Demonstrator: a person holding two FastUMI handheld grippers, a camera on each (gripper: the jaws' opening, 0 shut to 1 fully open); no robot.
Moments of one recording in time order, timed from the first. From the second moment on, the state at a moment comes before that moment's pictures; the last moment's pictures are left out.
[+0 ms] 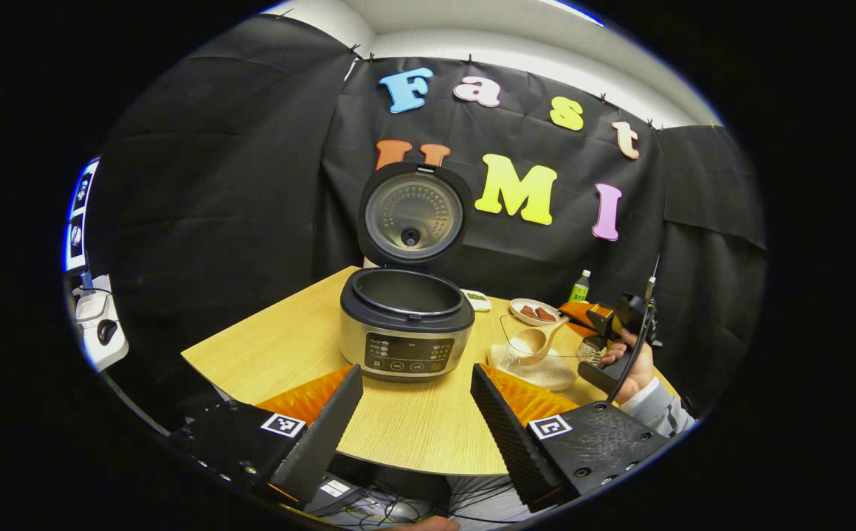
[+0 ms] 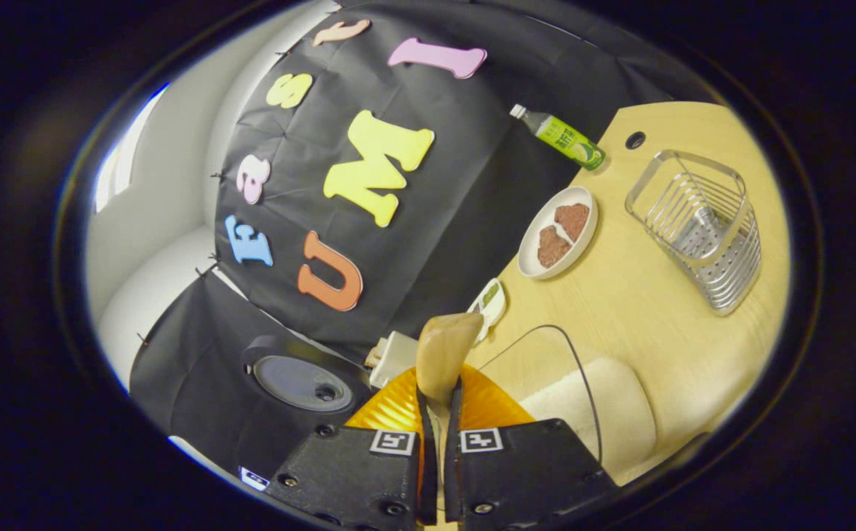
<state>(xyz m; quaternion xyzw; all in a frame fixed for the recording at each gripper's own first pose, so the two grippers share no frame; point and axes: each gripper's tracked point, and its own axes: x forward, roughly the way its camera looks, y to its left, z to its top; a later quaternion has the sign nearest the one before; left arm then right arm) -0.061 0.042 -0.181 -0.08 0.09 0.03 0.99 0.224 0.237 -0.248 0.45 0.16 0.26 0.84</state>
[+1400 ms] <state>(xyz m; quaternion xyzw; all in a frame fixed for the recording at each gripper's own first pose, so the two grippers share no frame) -0.088 0.064 -0.160 -0.04 0.05 0.05 1.00 0.192 0.267 -0.146 0.68 0.17 0.27 0.66</state>
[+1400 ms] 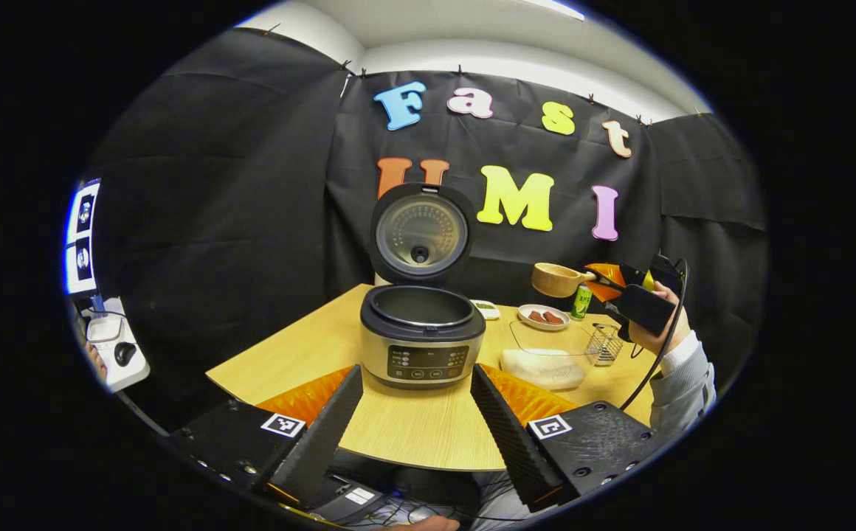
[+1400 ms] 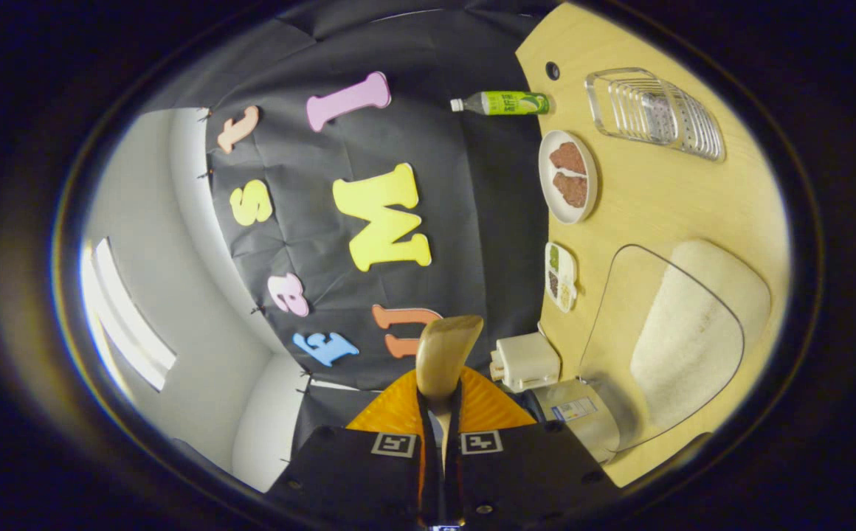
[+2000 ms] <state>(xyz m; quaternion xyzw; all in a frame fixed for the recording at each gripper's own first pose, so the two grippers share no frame) -0.106 0.090 -0.112 0.02 0.00 0.07 1.00 0.209 0.392 -0.084 0.47 0.17 0.31 0.81</state>
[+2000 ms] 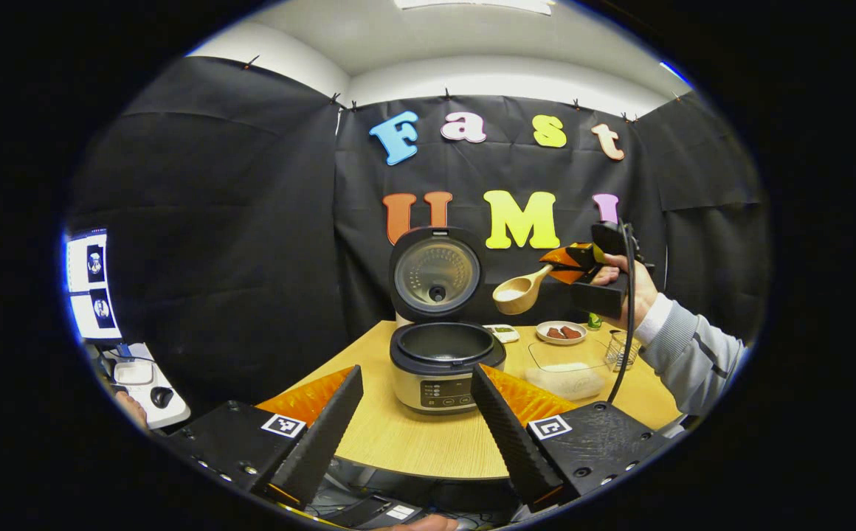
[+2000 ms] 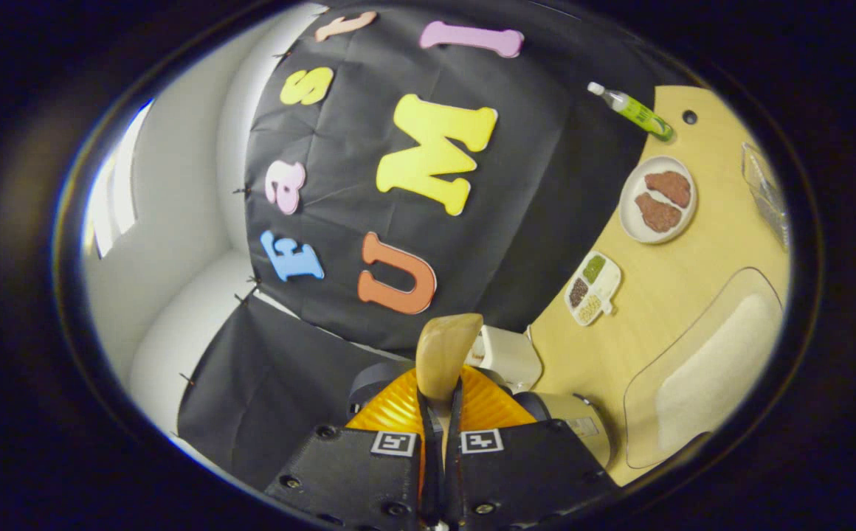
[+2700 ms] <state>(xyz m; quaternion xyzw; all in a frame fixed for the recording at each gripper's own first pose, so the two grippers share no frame) -0.119 0.107 -0.106 0.01 -0.02 0.08 1.00 0.195 0.484 -0.084 0.18 0.08 0.32 0.93</state>
